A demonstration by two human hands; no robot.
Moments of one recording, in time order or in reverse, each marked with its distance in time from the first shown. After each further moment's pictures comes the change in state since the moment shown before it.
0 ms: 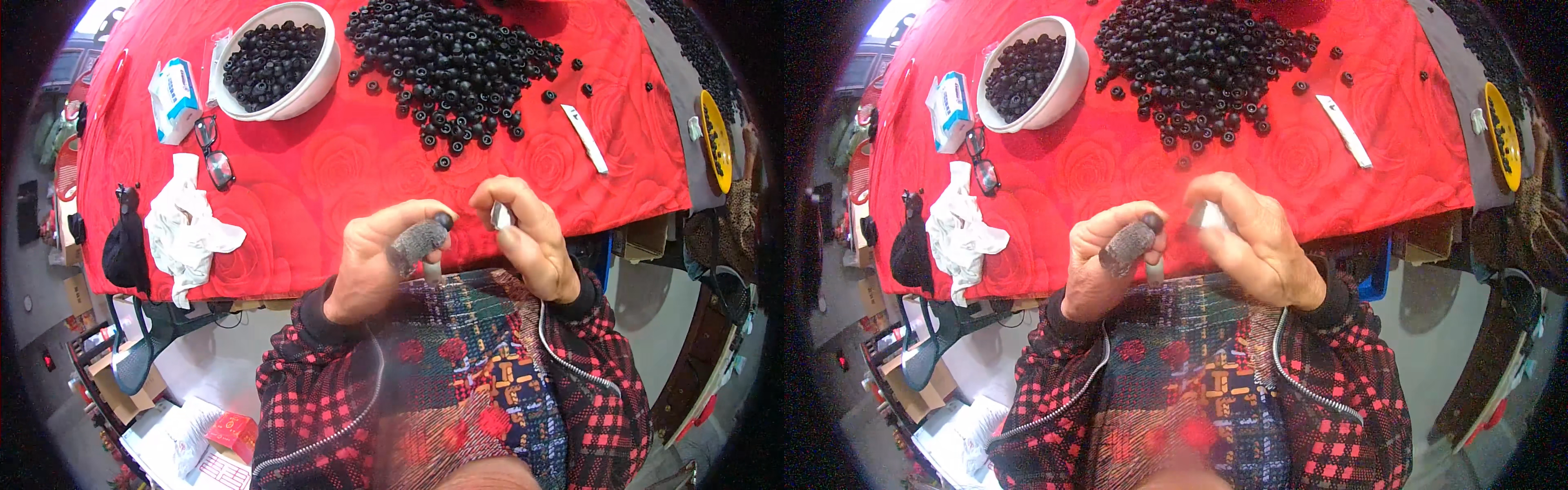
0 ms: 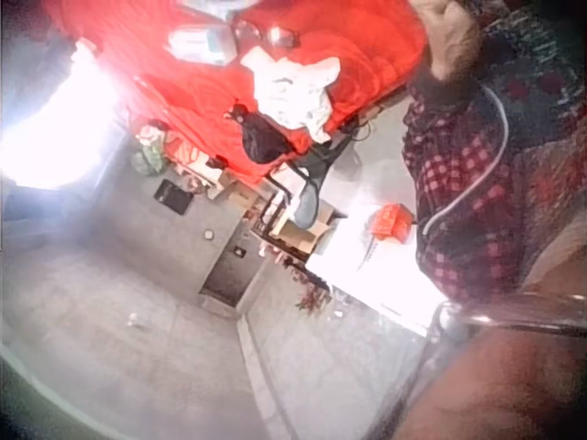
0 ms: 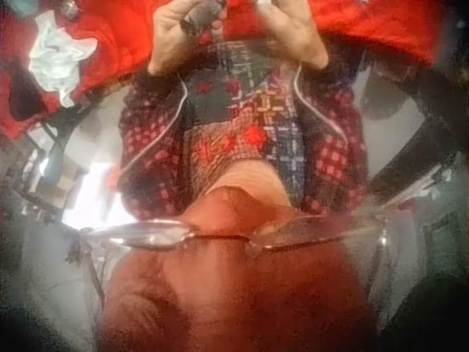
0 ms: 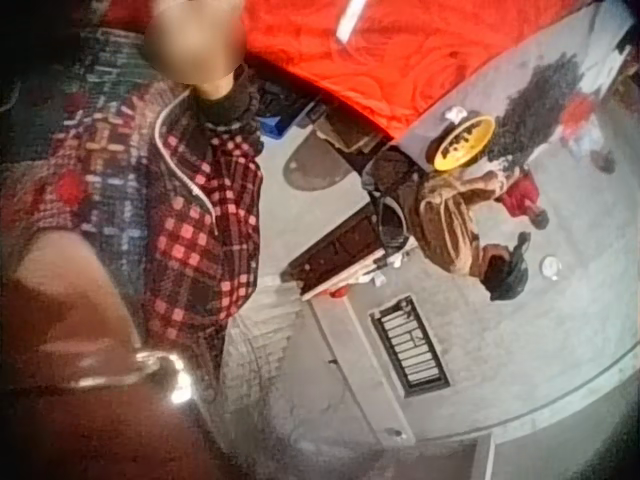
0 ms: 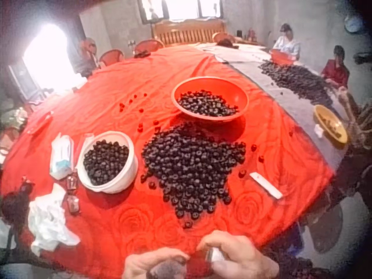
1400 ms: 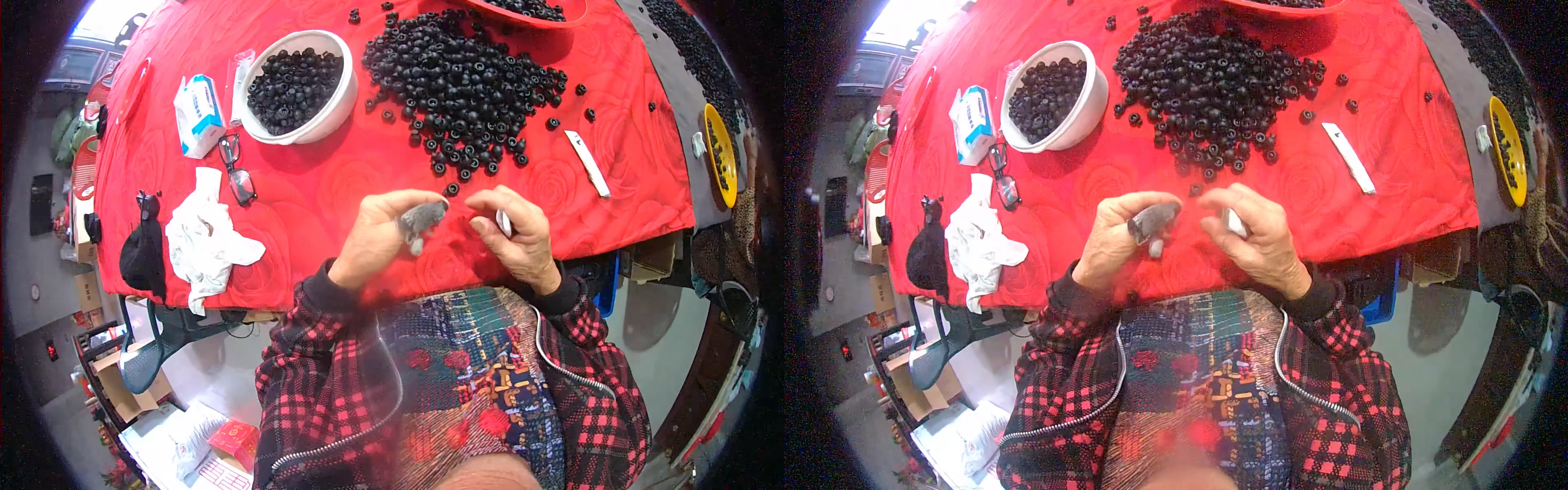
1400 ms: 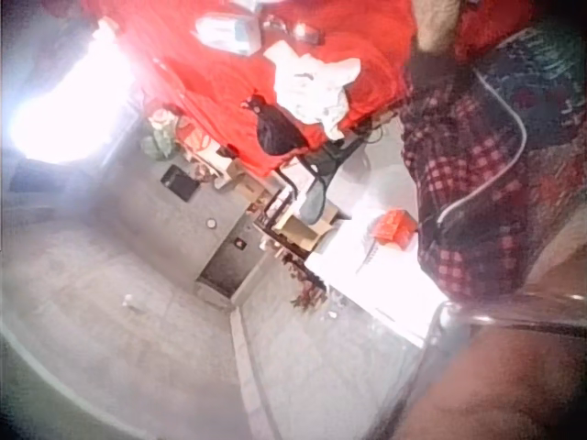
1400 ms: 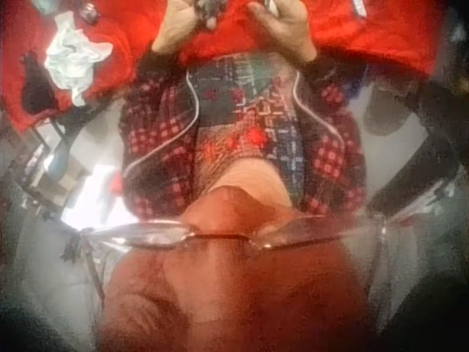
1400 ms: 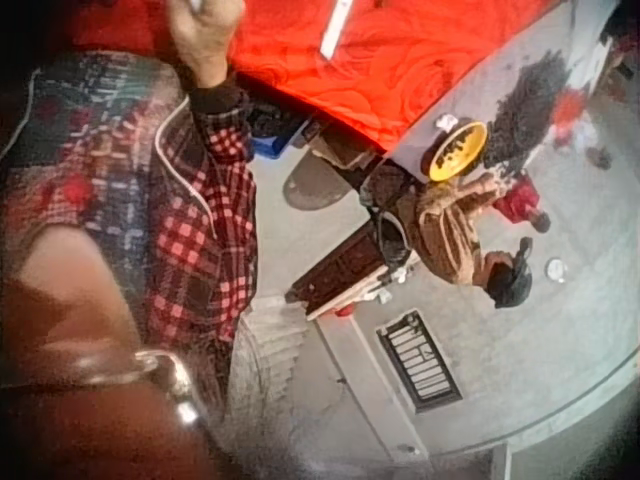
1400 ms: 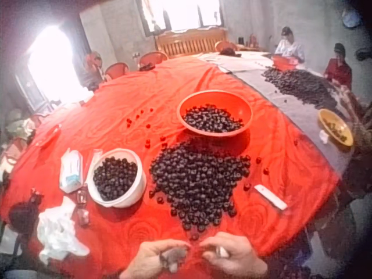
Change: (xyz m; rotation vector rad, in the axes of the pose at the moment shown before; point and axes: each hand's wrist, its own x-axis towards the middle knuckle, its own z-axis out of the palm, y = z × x) left_hand 0.047 -0.006 -0.037 0.214 -0.005 -0.022; right_hand 0.015 0.047 0.004 -0.239 0.180 -0.144
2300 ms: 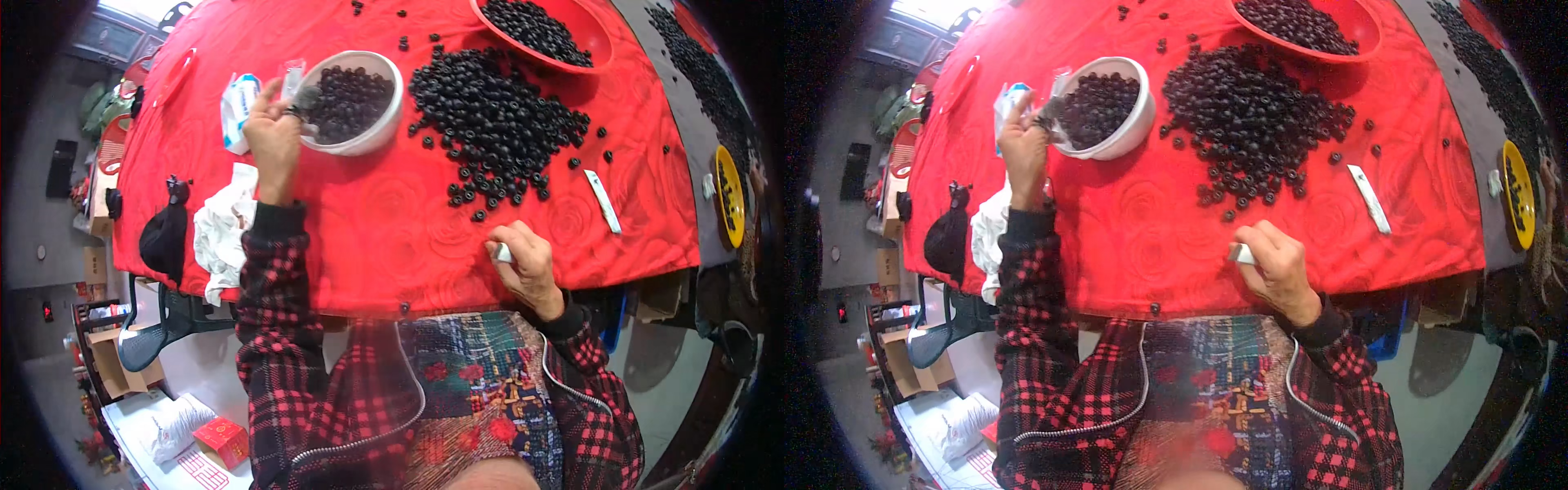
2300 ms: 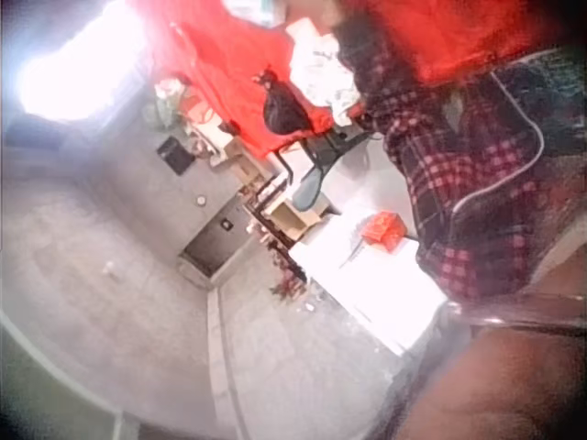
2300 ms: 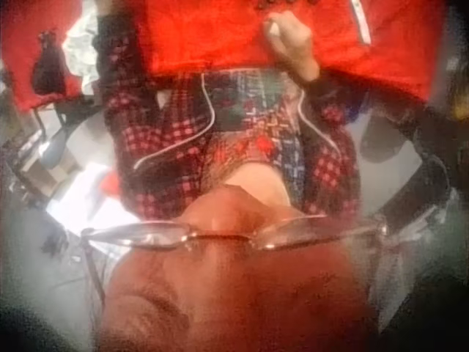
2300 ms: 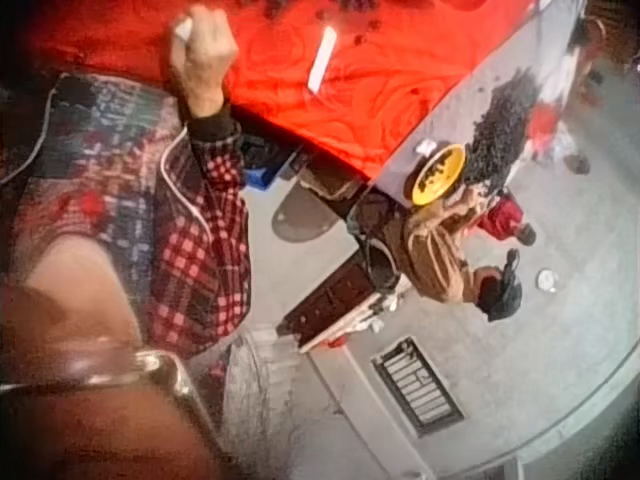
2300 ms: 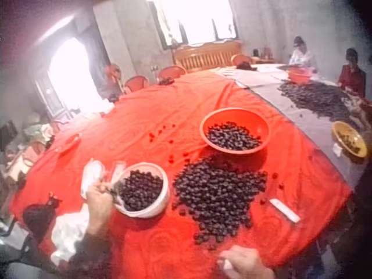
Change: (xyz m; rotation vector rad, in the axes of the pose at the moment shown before) left_hand 0.030 0.120 -0.125 0.403 0.786 0.624; right_hand -0.003 0.013 0.014 -0.266 0.023 -0.233
